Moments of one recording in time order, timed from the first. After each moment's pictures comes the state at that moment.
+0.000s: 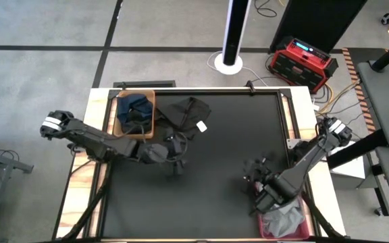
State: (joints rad) left arm -0.26 1.40 0.86 0.03 -0.50 -0.16; right arm 0.72 1.64 1.31 -1.39 0.81 1.23
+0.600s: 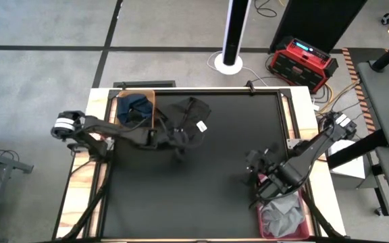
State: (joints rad) left arm -0.03 1.55 0.87 -0.12 -0.39 0.10; right arm 0.66 1.53 1.31 -1.39 0.88 1.17
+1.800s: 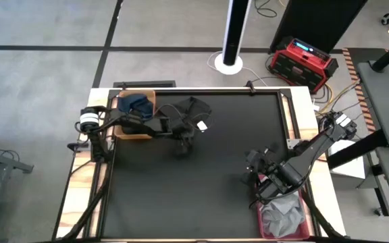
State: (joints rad) left arm 0.20 1.85 0.95 -0.10 -0.15 0.25; right arm 0.66 1.53 1.30 -1.38 0.89 1.16
